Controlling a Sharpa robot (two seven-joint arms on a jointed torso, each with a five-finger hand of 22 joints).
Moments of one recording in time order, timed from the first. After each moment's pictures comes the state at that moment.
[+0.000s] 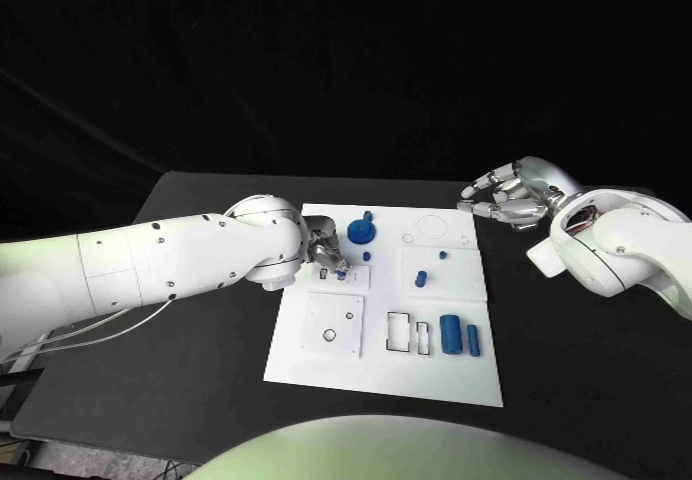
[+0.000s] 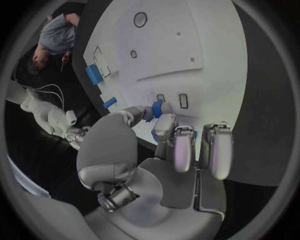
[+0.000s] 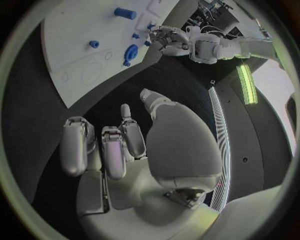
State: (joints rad) left arm 1.20 -0.71 -0.09 1.50 -1.13 0.03 -0.59; left_hand 1.03 -0.21 0.66 0.14 0.65 0.94 0.03 0.62 1.01 1.41 -0.04 1.12 1.17 1.47 -0.09 1.57 1.31 0.01 1.47 0.03 1.55 1.31; right arm 1.31 -0.93 -0.13 1.60 -0.84 -0.43 -0.13; right_hand 1.29 -0.23 0.35 0.25 0.22 0.92 0.13 0.18 0.46 1.39 0.06 1.36 1.31 1.46 -0.02 1.56 1.31 0.05 1.42 0.10 1.35 1.31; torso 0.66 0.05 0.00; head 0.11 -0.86
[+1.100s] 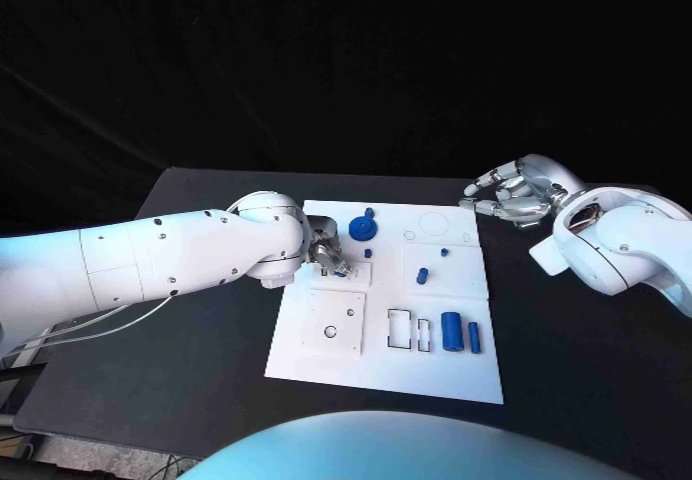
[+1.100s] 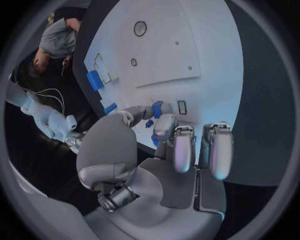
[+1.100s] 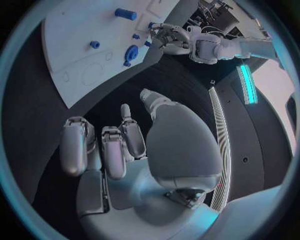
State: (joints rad) left arm 1.20 -0.71 -0.09 1.51 -1.14 0.08 -0.61; left_hand 1.03 -0.21 0.67 0.13 0.63 0.95 0.04 0.62 1.01 1.41 -0.04 1.12 1.16 1.47 -0.09 1.57 1.31 0.01 1.47 0.03 1.55 1.31; right arm 1.30 -0.93 -0.13 1.60 -0.84 -0.43 -0.13; right_hand 1.29 -0.23 0.35 0.25 0.22 0.92 0.13 0.18 0.46 1.39 0.06 1.36 1.31 1.46 -0.02 1.56 1.31 0.05 1.43 0.10 1.35 1.31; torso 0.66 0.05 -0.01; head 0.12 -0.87
